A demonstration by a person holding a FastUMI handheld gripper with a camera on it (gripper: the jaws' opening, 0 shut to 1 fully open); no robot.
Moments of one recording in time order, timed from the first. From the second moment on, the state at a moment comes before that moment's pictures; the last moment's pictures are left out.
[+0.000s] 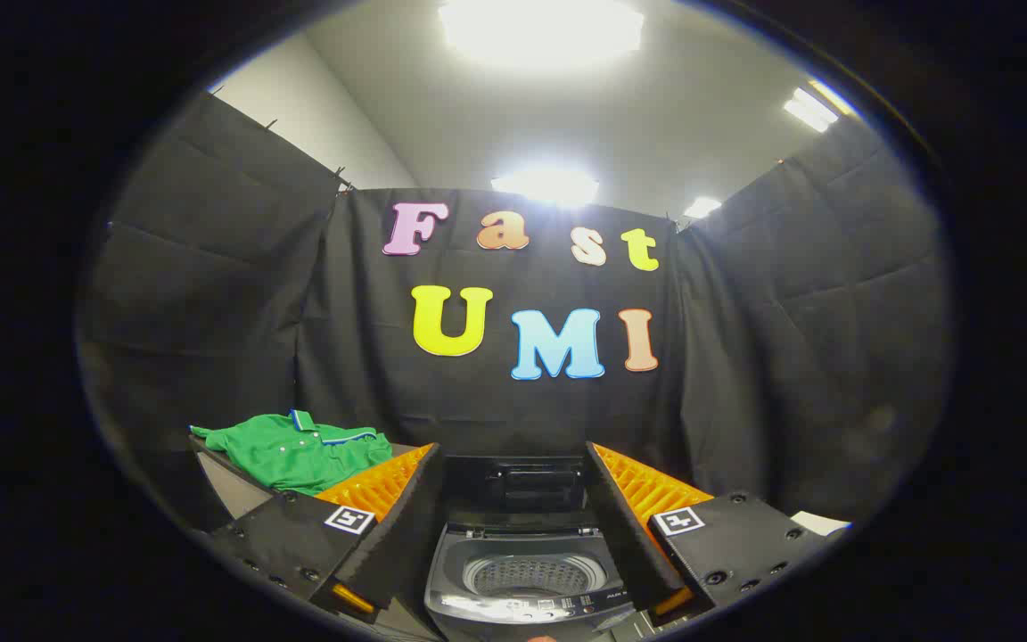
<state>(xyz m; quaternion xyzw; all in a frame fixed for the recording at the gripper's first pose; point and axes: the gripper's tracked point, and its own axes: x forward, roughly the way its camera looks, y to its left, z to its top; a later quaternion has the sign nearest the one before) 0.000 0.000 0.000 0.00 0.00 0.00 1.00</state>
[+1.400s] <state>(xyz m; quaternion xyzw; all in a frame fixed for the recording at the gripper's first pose) 0.011 0.013 0.007 0.01 0.00 0.00 1.00</state>
